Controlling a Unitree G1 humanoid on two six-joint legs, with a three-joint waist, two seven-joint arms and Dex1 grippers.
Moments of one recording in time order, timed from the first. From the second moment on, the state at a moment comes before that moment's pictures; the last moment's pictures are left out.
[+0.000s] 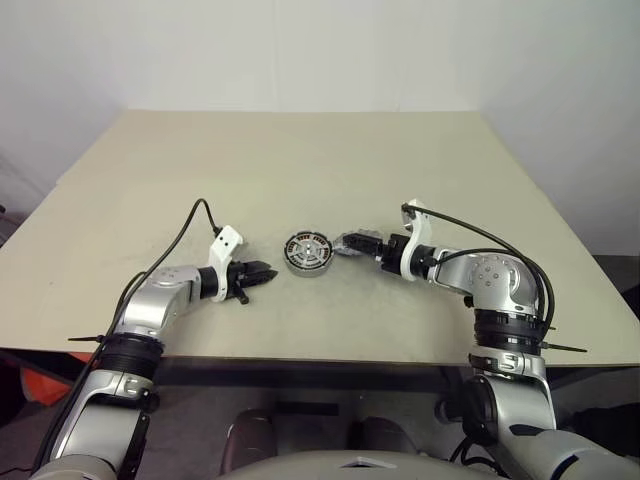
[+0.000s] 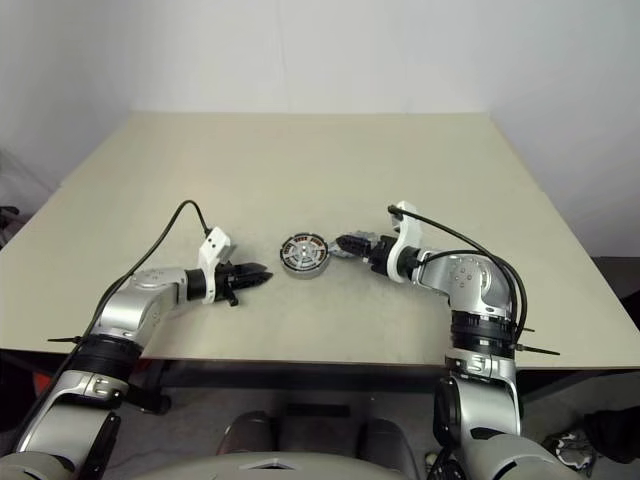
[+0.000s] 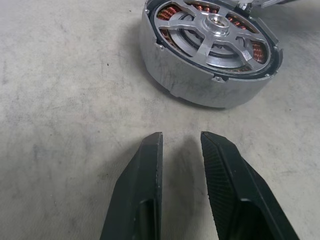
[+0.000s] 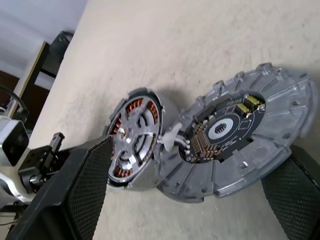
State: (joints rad) left arm -0.40 0.46 -0.08 0.30 -0.27 0.46 -0.94; right arm -0.56 -0.20 -0.30 0.10 0.59 1.25 0.39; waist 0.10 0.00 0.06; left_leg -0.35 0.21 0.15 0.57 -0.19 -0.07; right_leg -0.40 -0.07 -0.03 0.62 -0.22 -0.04
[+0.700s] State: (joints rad) left arm -0.40 0.46 -0.08 0.30 -0.27 0.45 -0.93; right arm -0.63 -0.11 -0.03 0.11 0.53 1.00 0.45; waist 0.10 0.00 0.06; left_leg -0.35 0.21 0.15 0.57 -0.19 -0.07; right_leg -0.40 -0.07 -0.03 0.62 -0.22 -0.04
